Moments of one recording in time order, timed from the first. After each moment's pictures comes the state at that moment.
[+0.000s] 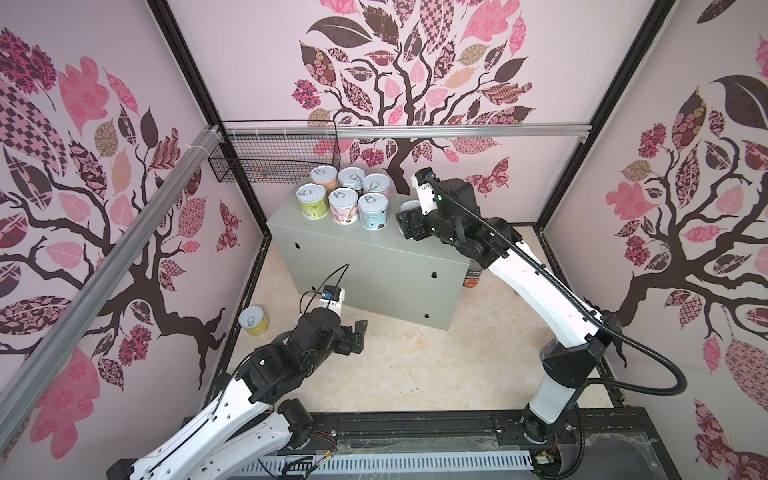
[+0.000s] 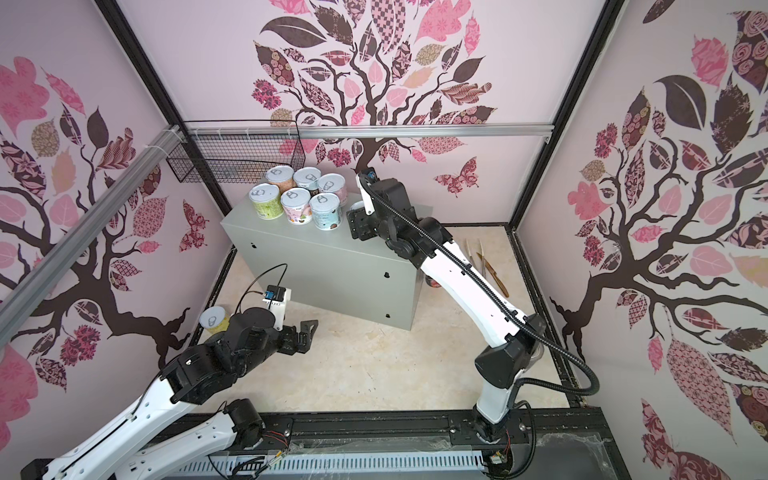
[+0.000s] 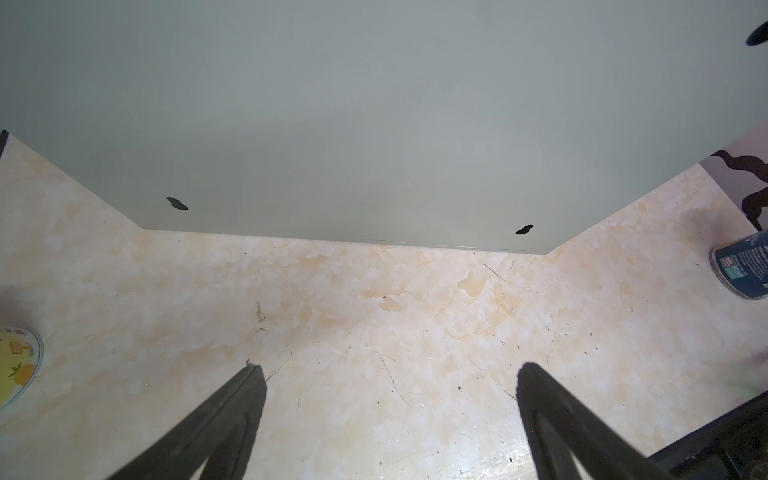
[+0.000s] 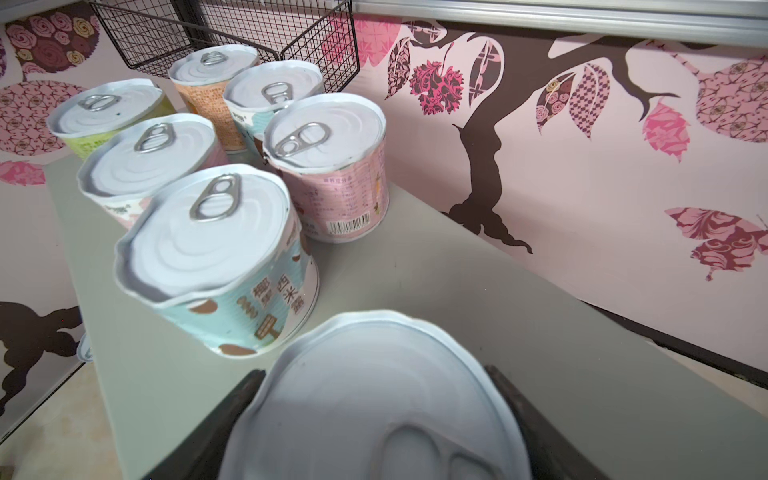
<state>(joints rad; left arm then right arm) -0.81 0.72 0.86 -0.80 -0.35 -0.41 0.69 1.79 2.10 -0.68 0.17 0.13</state>
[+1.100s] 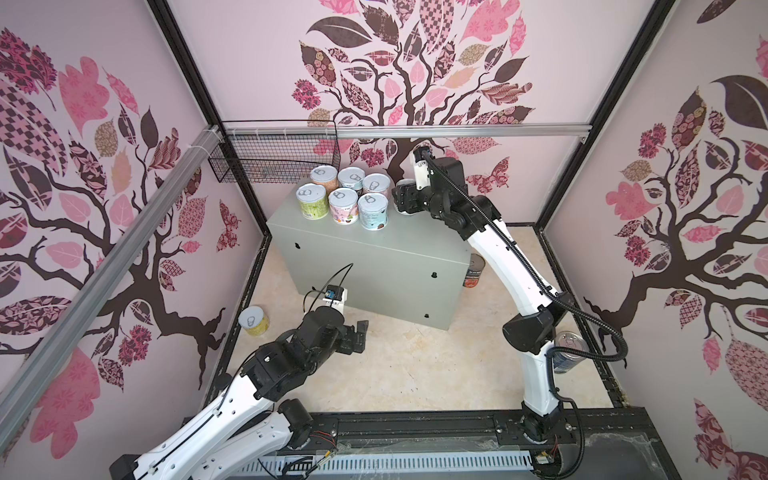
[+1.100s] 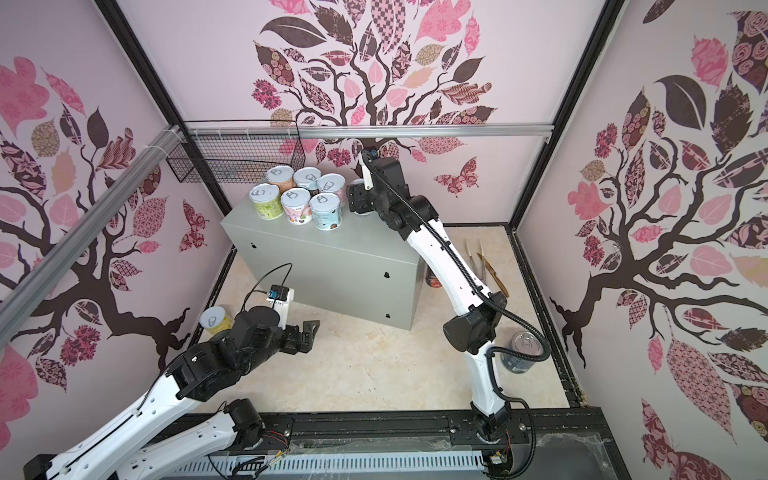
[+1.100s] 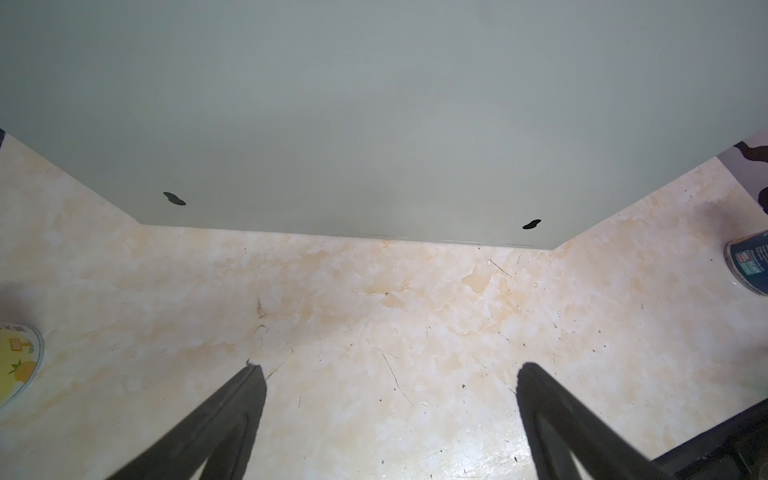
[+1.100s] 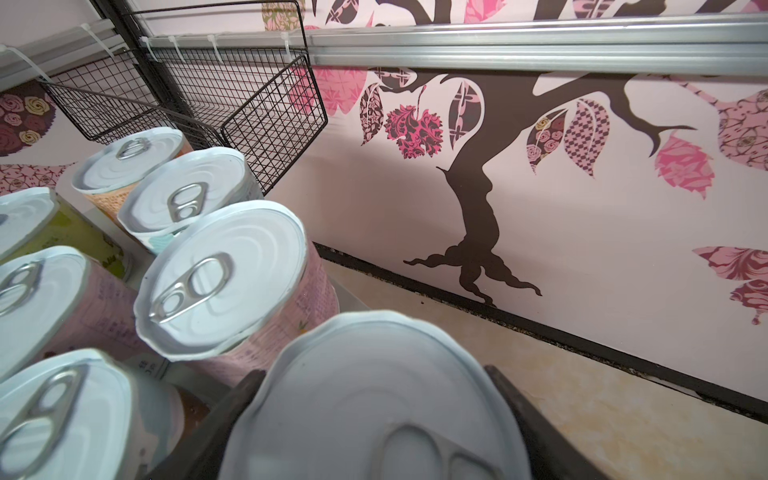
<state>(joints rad) -0.81 0.75 0.86 -0.80 -0.35 -0.41 0.60 2.10 2.50 -0.71 0.08 0.17</state>
